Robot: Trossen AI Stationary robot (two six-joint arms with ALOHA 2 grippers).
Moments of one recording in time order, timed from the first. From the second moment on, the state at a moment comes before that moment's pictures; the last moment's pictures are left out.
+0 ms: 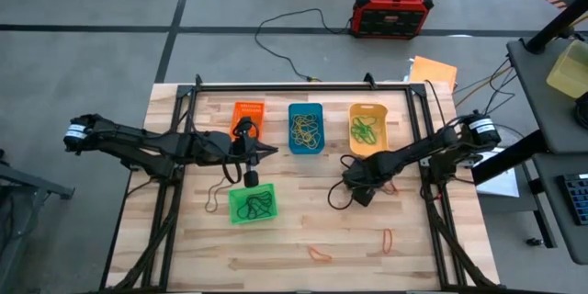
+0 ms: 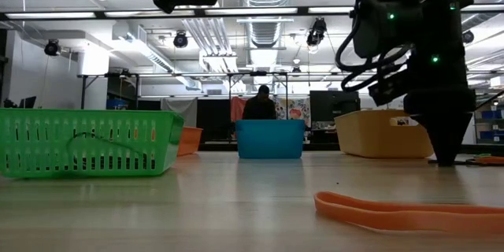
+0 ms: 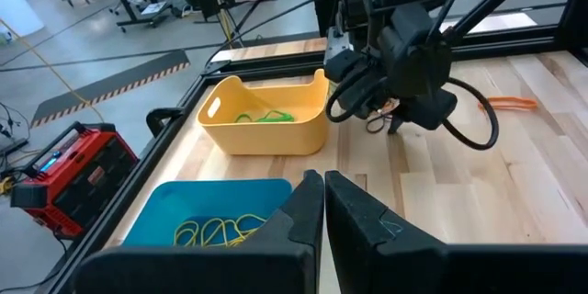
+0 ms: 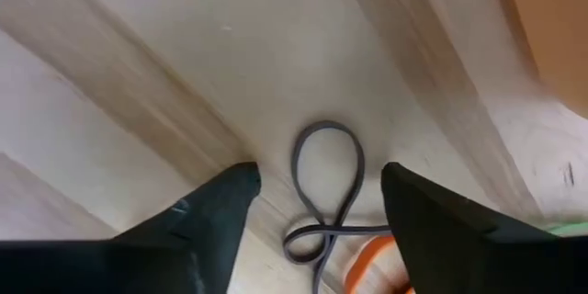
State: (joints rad) left arm -0.12 1.13 0.78 0.02 -0.32 0.08; right arm 0.17 1.64 0.82 -0.85 0.06 0.85
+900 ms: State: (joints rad) left arm -0.12 1.13 0.78 0.02 -0.32 0.08; right arm 0.16 1.63 0.77 -0.76 0.00 0.68
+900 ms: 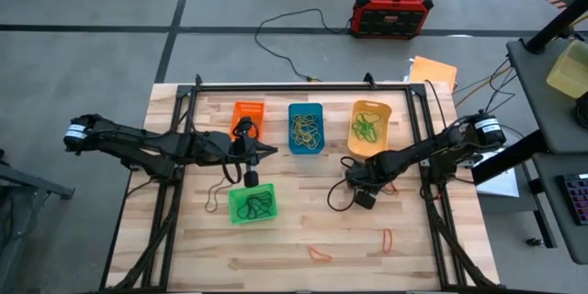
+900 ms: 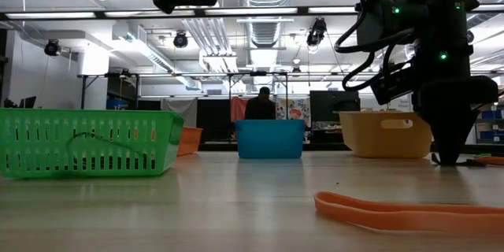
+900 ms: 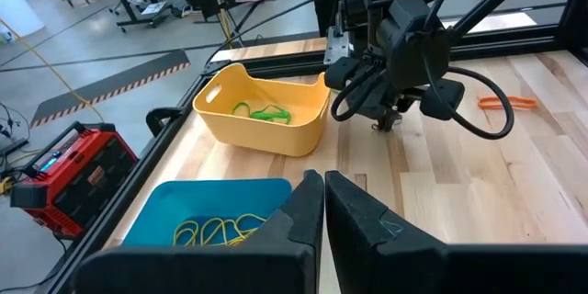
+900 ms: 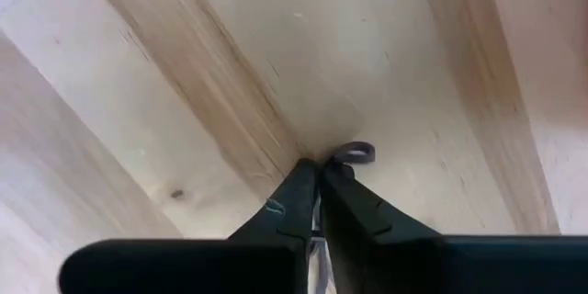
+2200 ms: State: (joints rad) left arm -0.12 1.23 0.78 0.14 -0.17 0.01; right arm 0.24 1.29 0.76 -0.07 0.12 0.28
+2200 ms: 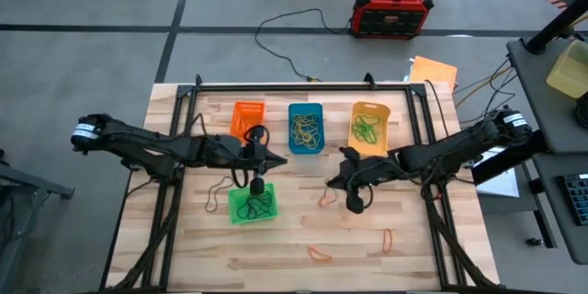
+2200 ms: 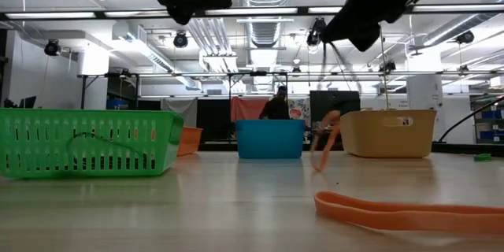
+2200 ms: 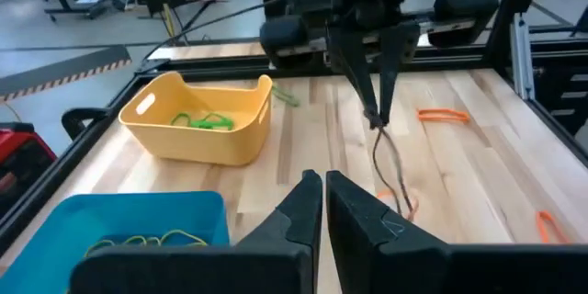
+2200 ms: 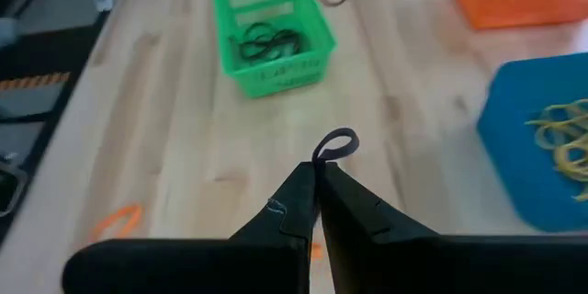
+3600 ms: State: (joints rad) left arm -0.12 1.59 0.82 0.65 0.13 -0.02; right arm 0.25 1.33 0.77 0.43 0.18 -0.16
